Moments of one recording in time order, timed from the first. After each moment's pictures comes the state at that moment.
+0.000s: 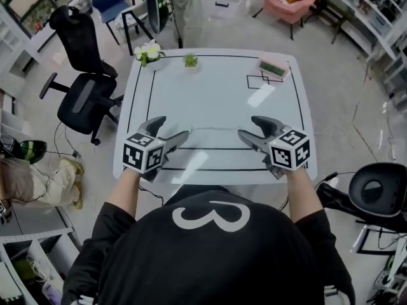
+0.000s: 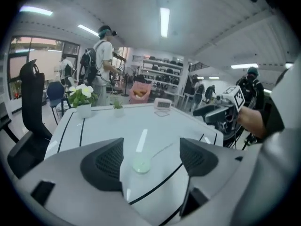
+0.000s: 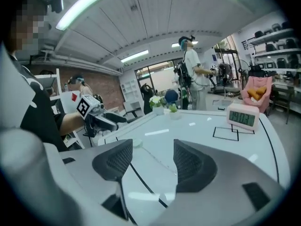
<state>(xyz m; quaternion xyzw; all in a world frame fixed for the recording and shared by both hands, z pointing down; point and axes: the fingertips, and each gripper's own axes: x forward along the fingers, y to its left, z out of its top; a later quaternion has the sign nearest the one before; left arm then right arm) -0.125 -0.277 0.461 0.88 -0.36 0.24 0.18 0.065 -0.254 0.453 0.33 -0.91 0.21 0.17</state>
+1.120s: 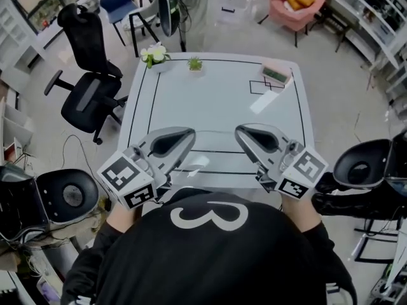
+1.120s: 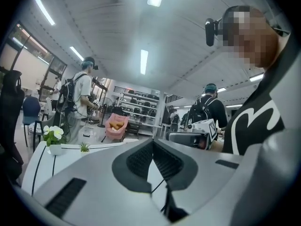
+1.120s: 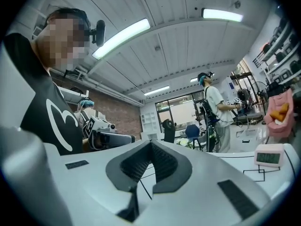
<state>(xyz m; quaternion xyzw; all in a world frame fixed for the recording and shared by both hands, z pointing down) -0.068 -0.198 0.296 0.96 -0.27 0.03 0.10 0.016 -0.196 0.305 0.25 -0.96 0.08 -0.04</state>
